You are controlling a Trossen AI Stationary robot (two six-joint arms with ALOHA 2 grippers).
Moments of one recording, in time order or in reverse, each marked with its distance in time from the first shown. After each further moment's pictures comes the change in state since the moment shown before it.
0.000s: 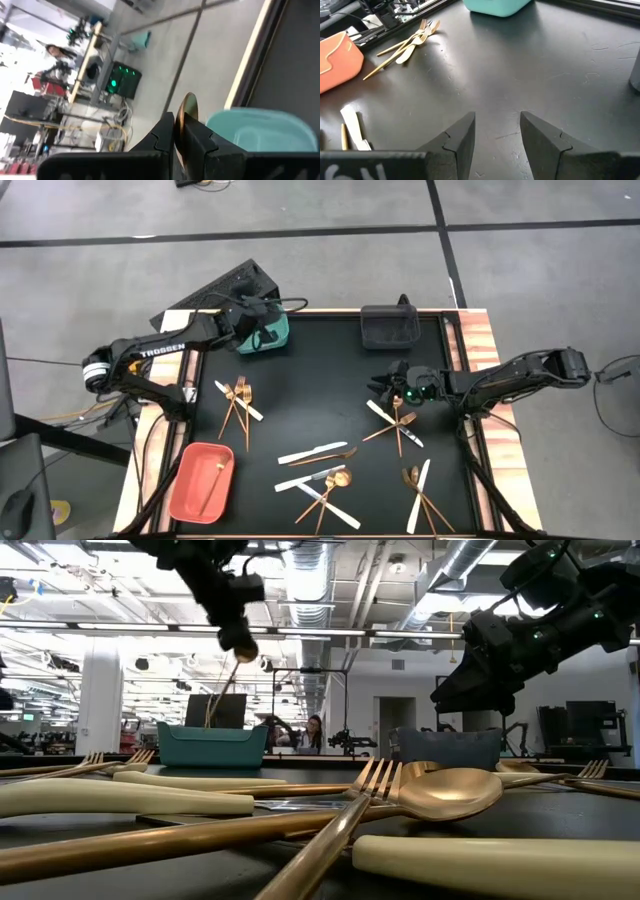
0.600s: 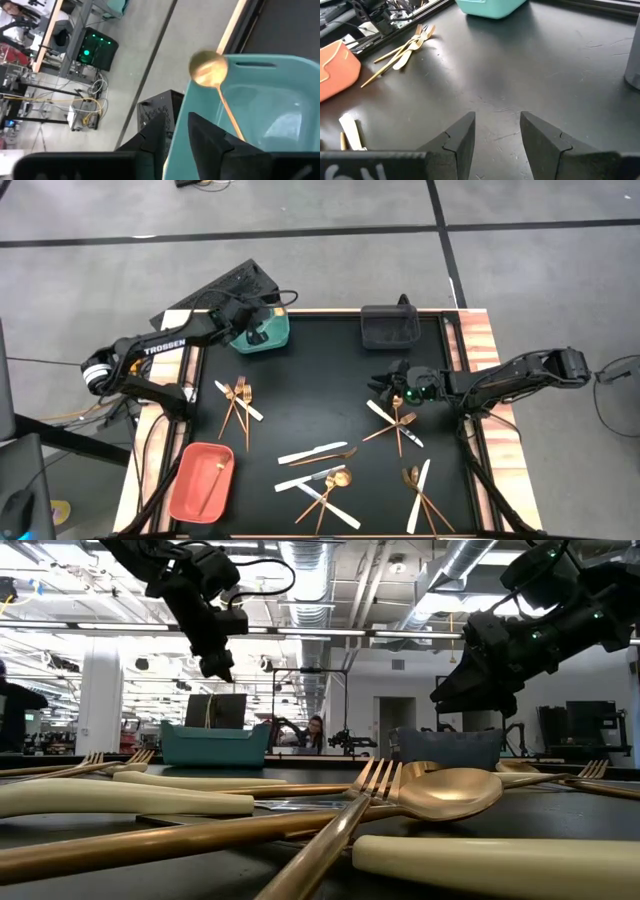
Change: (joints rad) left arm 0.144 0.000 -0.112 -0.013 0.151 -0.092; right arm 0.003 0.000 0.000 0.000 0.024 0.043
